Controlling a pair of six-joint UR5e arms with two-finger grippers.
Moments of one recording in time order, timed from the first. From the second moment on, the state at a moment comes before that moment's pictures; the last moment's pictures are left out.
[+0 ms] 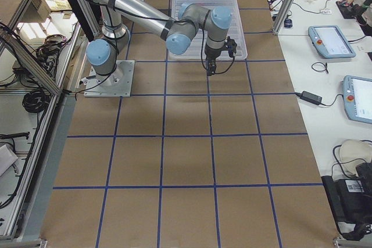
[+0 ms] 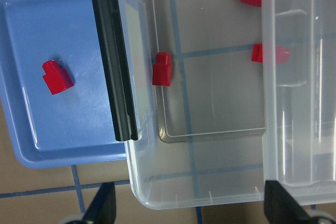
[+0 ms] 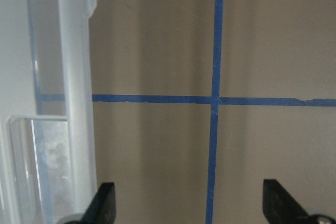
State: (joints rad) left arm -1.54 -1.55 -1.58 -1.62 1.58 0.14; right arm 1.19 -1.40 1.73 -1.84 -1.54 -0.39
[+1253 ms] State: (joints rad) left arm -1.54 -1.56 -1.58 -1.62 1.58 0.14; right arm 1.41 -1.40 1.72 -1.85 -1.55 -0.11
